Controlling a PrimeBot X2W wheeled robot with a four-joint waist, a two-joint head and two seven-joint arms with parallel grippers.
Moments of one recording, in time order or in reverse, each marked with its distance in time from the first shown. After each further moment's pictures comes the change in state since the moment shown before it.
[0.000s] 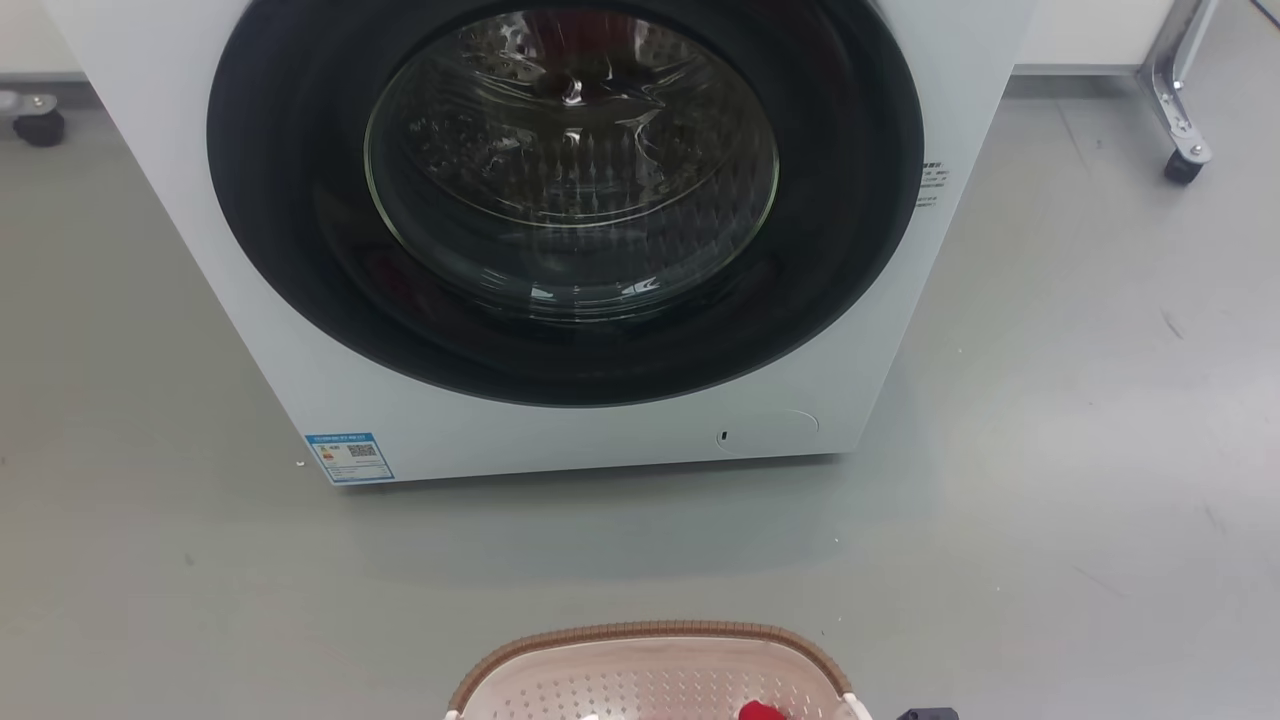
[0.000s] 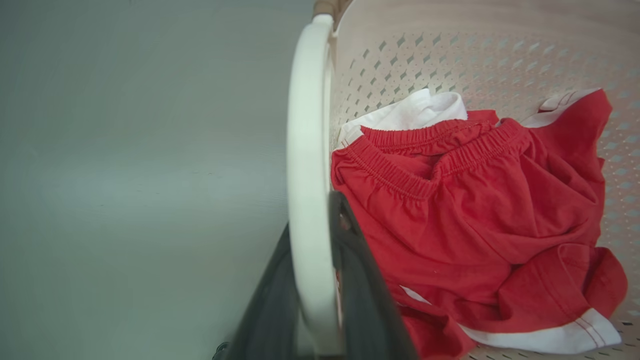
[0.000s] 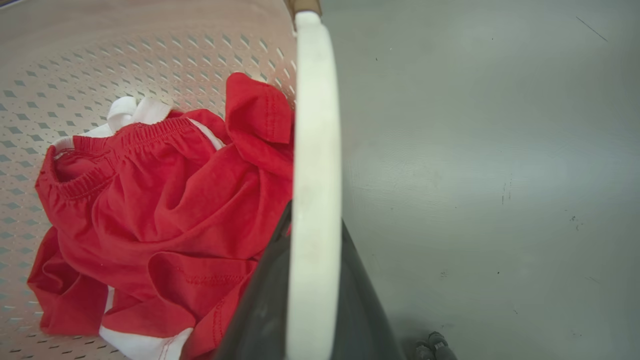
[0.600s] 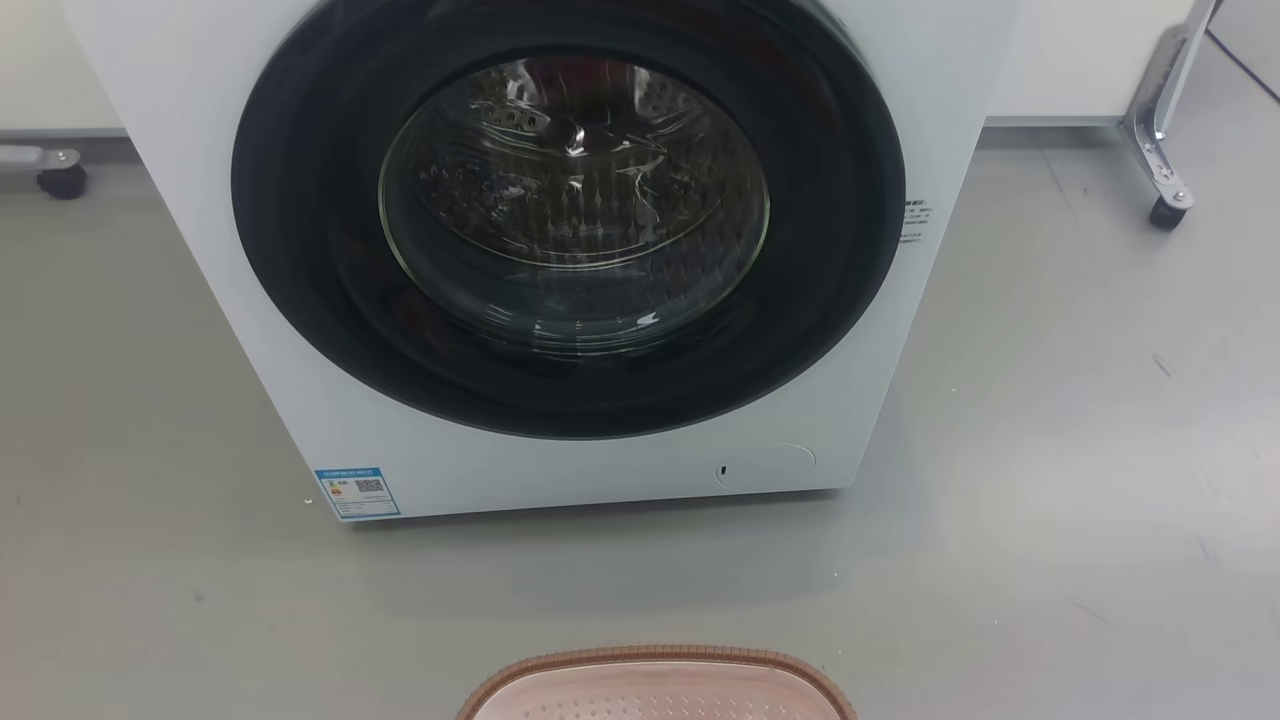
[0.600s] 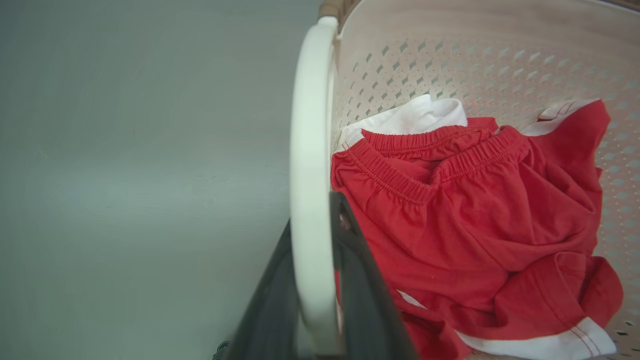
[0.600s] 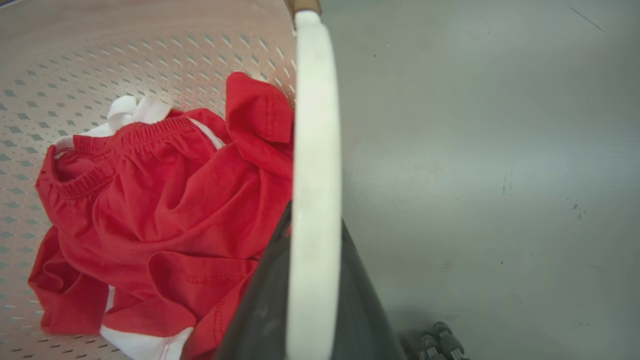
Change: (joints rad) left arm 0.026 0.002 -0.041 -0.015 -0.042 0.026 0.017; right arm 0.034 -0.002 0.025 0.003 0.053 0.000 0.007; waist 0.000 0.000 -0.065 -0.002
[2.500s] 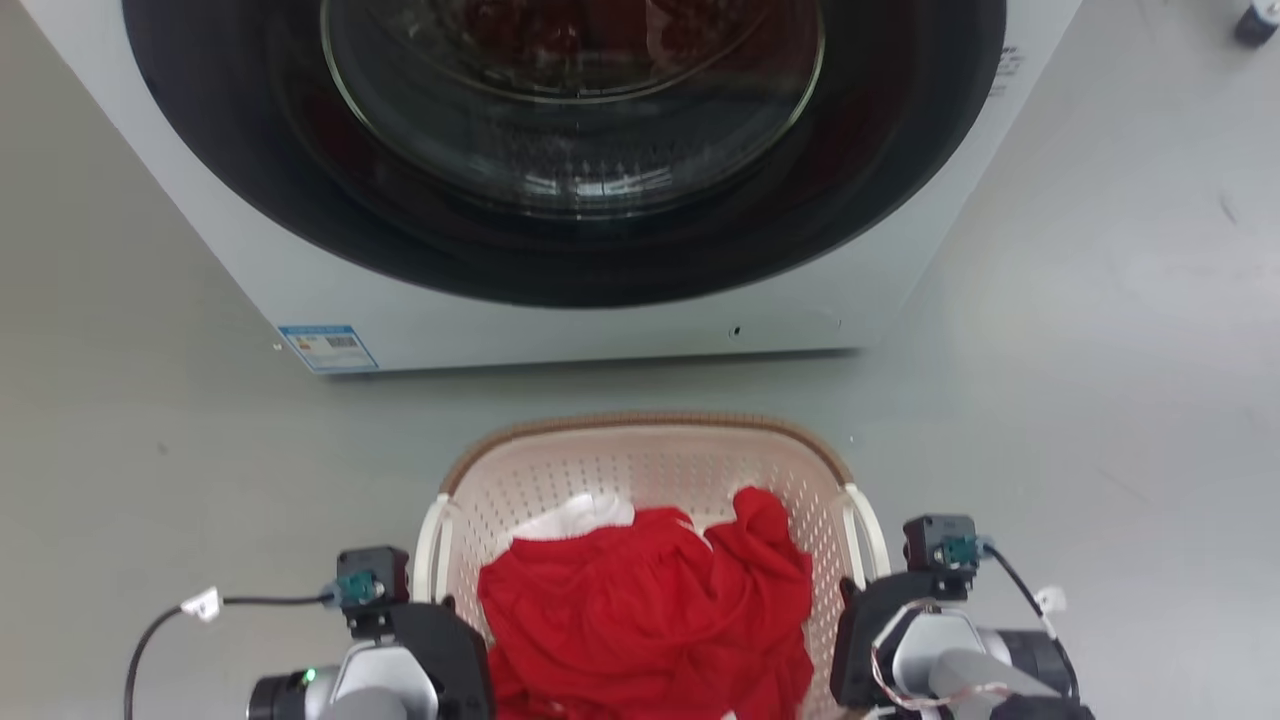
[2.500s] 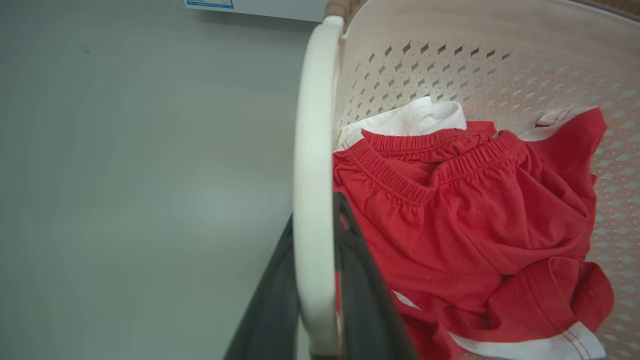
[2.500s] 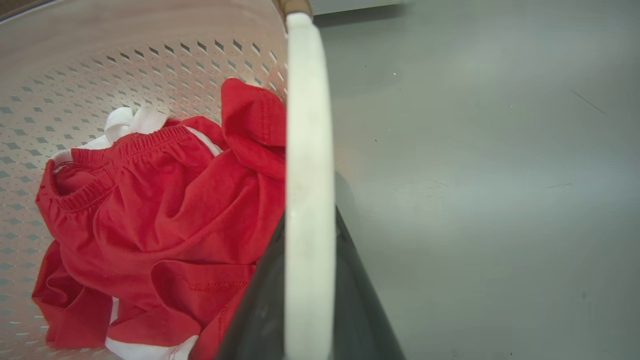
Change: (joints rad) left arm -0.265 0.013 -0.003 -0.040 -0.065 0.036 -0.011; right arm -0.298 -0.007 0.013 0.037 0.069 0.000 -0.054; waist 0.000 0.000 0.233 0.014
